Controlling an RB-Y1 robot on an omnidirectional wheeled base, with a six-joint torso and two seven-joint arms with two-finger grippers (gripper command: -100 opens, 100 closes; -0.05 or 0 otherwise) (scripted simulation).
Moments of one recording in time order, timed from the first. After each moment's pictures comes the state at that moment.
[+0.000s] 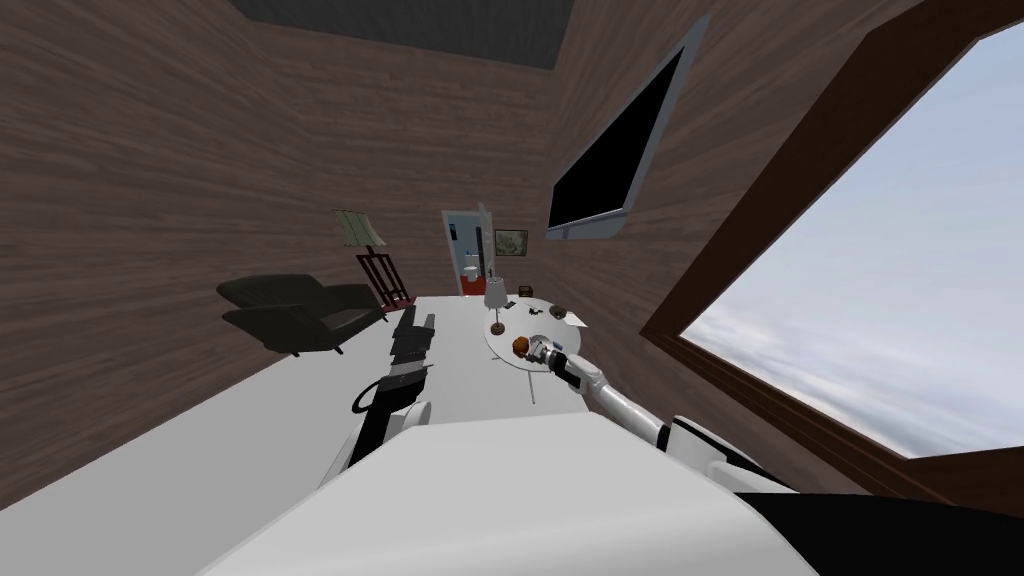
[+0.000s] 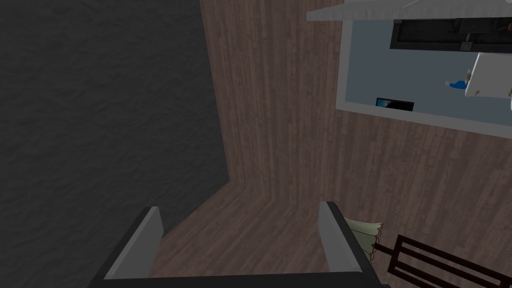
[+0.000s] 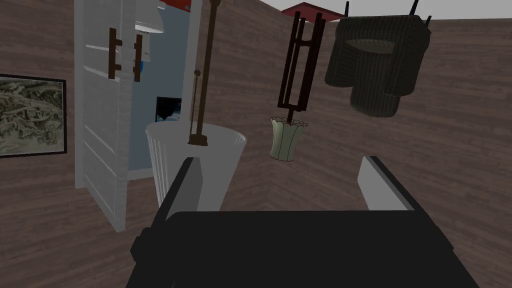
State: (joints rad) left arm 0.49 -0.02 0.01 -2.22 -0.04 -0.45 0.09; right arm -0.19 -0.59 0.58 -1.26 0.76 -0.39 0.49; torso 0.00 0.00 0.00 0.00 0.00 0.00
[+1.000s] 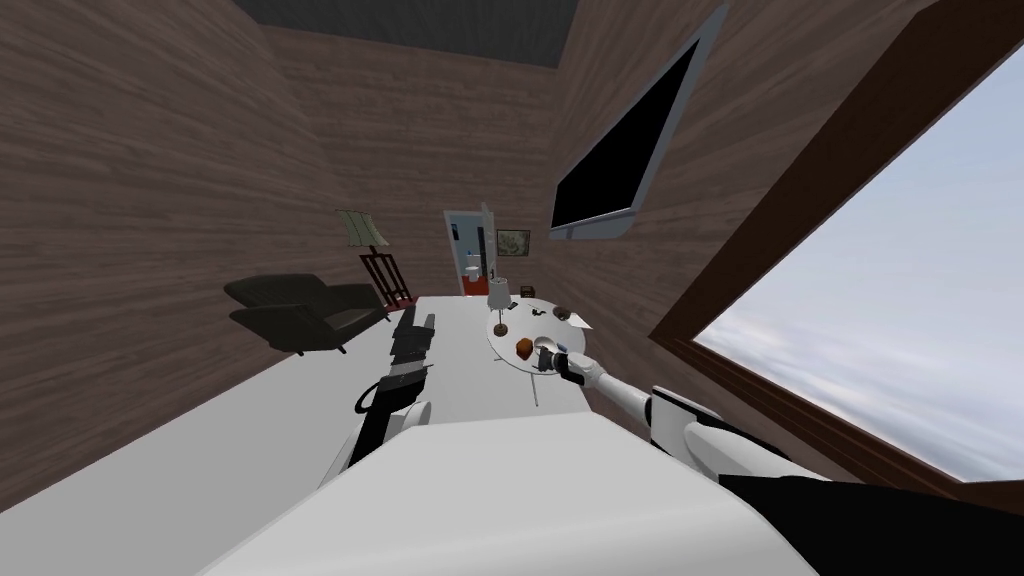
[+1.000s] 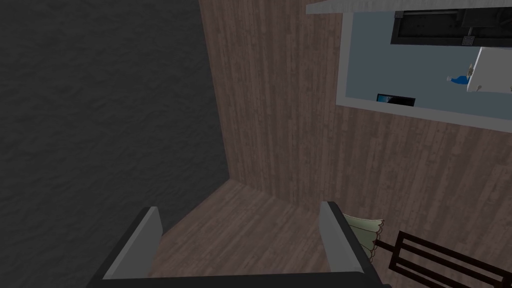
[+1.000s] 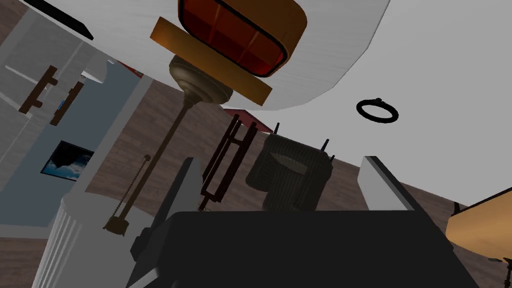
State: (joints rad) left arm 0.49 -0.02 0.01 -2.22 -0.04 -0.45 0.09; right arm -0.37 -0.66 0.81 -0.99 0.96 -0.38 0.59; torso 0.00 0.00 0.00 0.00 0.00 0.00
